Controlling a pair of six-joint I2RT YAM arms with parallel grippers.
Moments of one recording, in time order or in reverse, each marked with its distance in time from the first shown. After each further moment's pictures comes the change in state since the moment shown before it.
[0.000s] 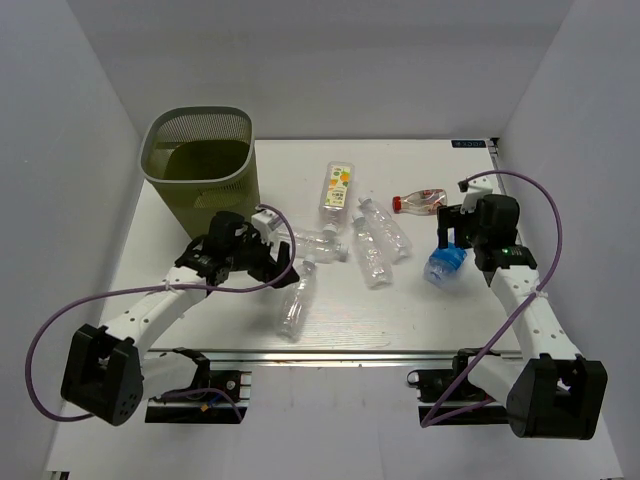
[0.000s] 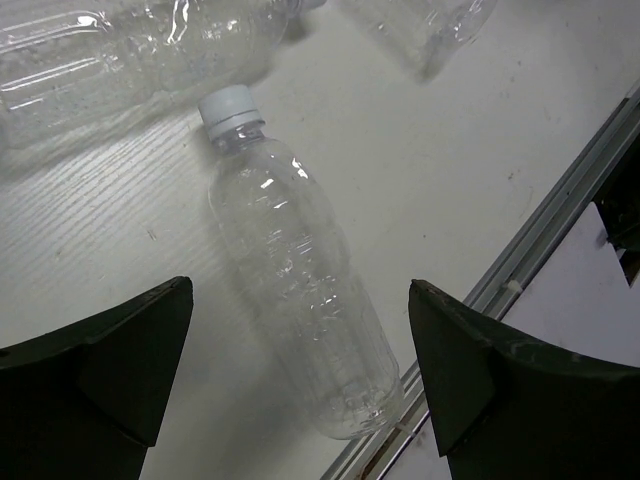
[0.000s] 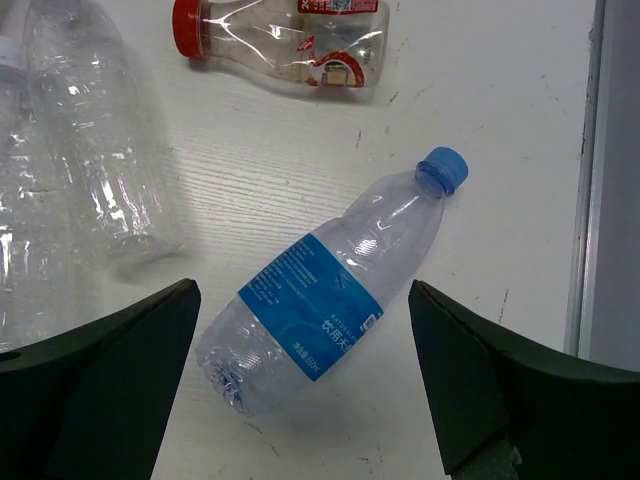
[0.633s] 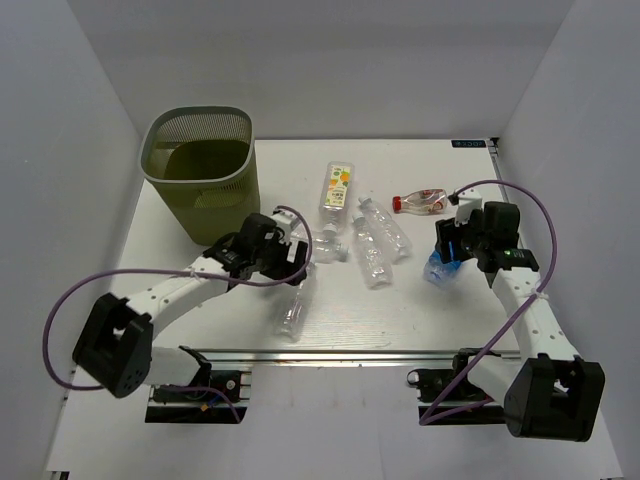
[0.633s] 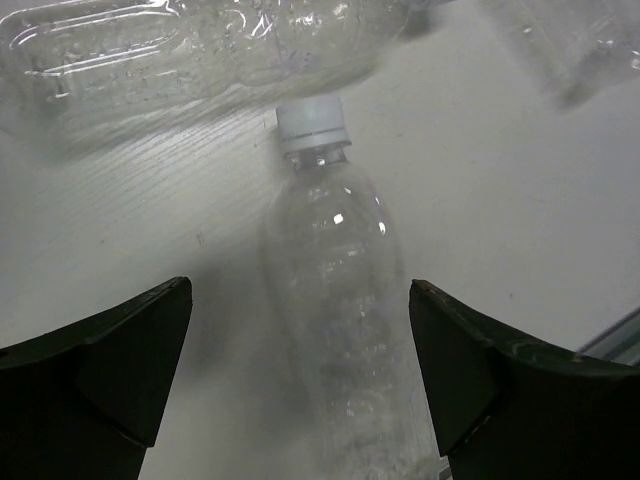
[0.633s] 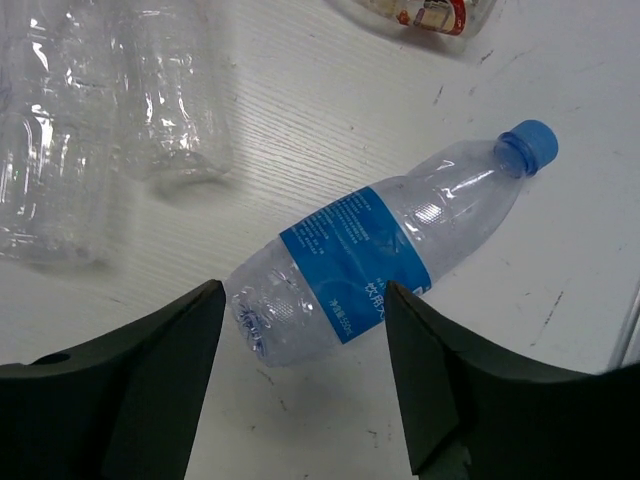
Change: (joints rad) left arm -0.179 0.133 0.053 0.006 -0.385 -0.100; right arm -0.032 -0.008 -0.021 -0.122 -0.185 -0.151
